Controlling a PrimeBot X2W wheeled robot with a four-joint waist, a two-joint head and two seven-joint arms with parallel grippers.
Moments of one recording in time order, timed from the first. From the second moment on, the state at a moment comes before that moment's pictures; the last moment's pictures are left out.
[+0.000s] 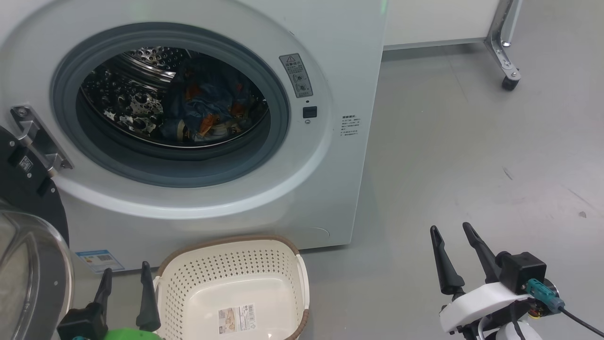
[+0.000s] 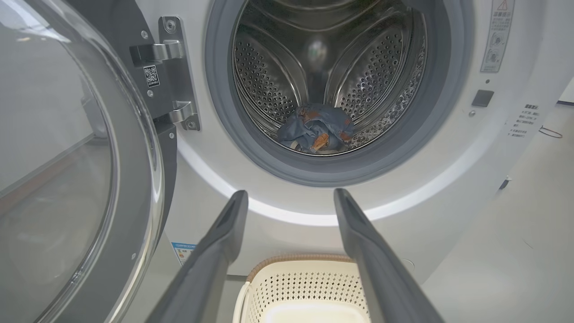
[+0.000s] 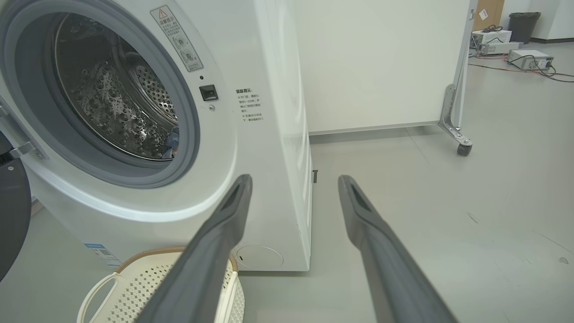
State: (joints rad) left arm 0.07 0.03 -0.04 0.24 -0.30 0.00 -0.25; right arm 0.01 -0.08 0.20 0.25 0.30 0.12 -0.26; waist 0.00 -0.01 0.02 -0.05
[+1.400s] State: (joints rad) left arm 0.11 0.03 -0.06 0.18 -0.30 0.04 -0.25; right arm 0.01 -0.08 0.21 0.25 0.30 0.12 -0.26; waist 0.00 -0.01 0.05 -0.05
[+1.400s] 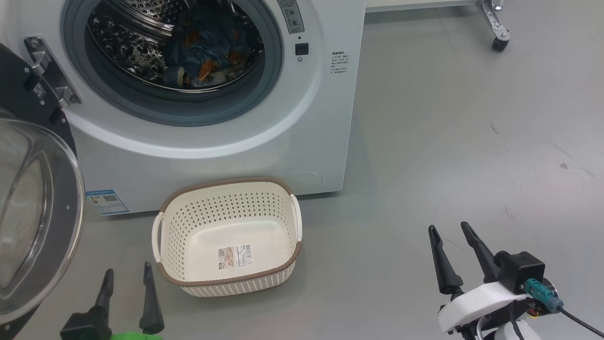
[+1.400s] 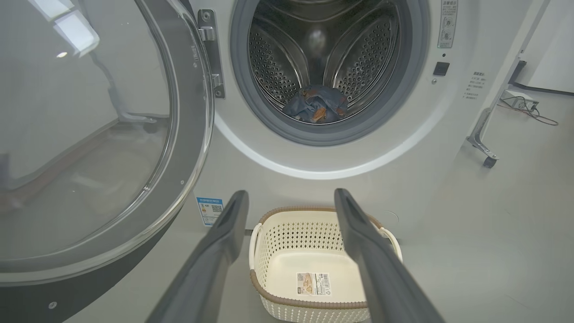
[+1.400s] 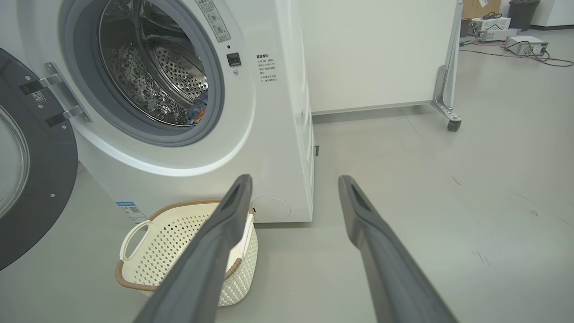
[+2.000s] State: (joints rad) left arm 0.11 0.03 -0.09 0.18 -0.30 0.04 -0.25; right arm 0.01 -0.08 0.19 0.25 0.30 0.12 -0.26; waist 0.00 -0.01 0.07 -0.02
